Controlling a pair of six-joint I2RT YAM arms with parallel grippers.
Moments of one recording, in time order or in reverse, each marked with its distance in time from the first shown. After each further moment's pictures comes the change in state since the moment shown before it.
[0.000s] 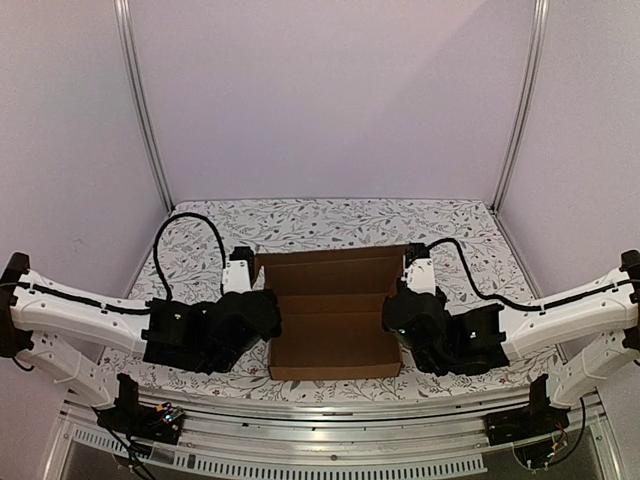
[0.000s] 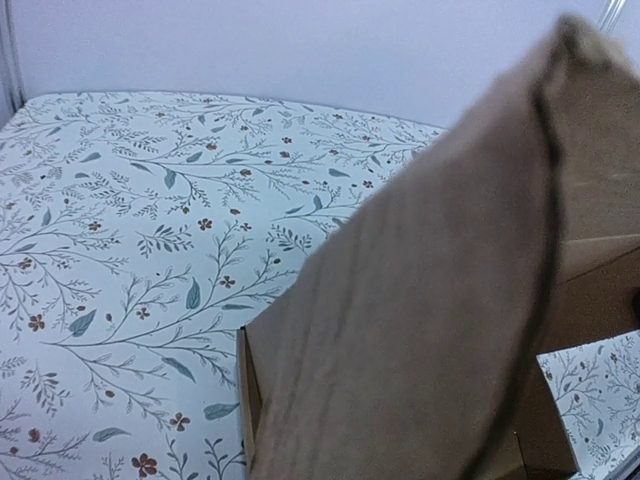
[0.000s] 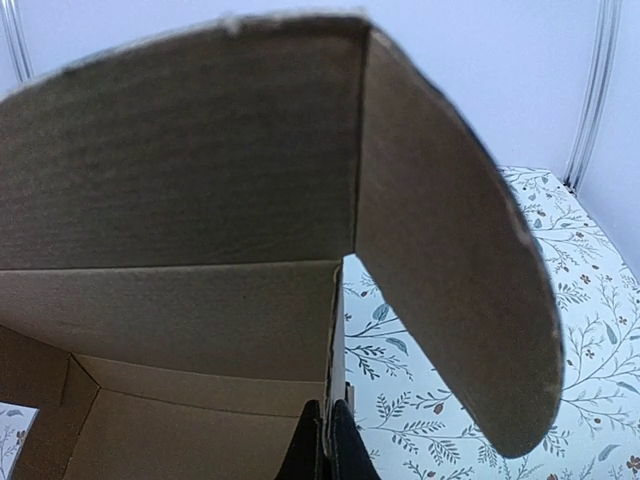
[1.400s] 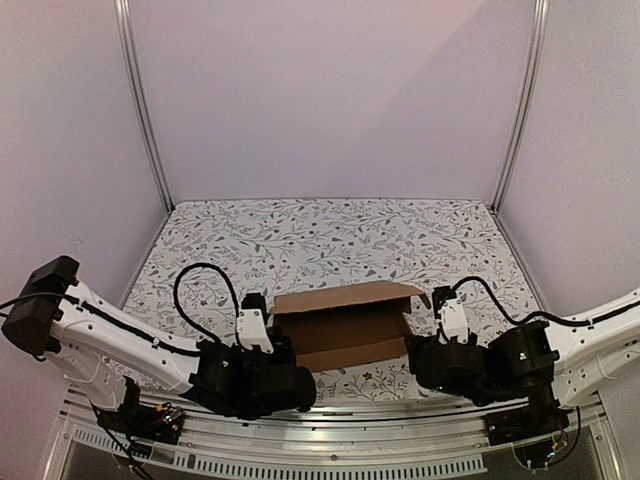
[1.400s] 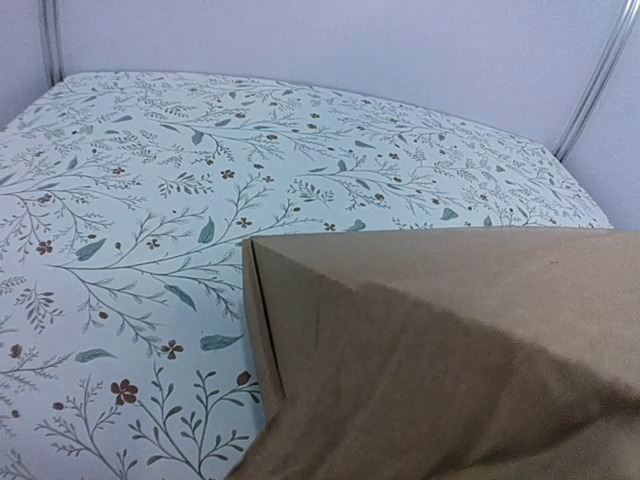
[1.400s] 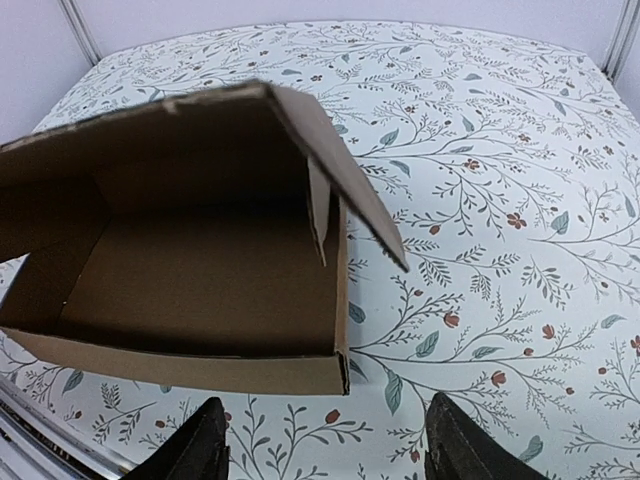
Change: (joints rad) left arm -0.213 0.268 0.043 -0.208 -0.229 -0.454; right arm 0.202 -0.222 -0.100 -0.567 -0.171 0.460
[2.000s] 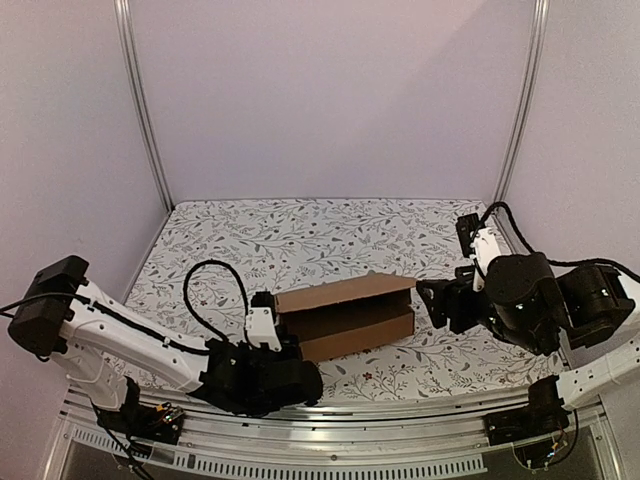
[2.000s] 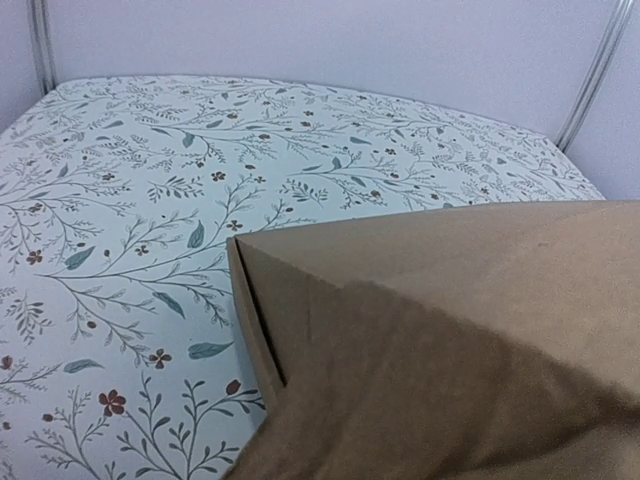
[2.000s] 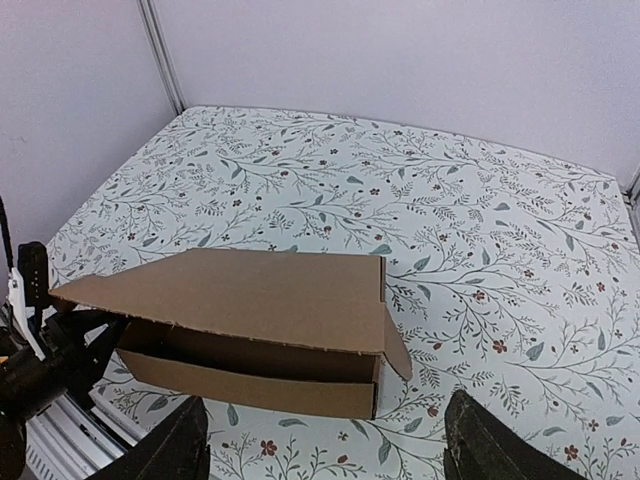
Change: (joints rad) left arm 0.031 0.044 0.014 0.066 0.010 0.081; right arm -0.046 -0.245 0.291 -0.183 -0.065 -0.395
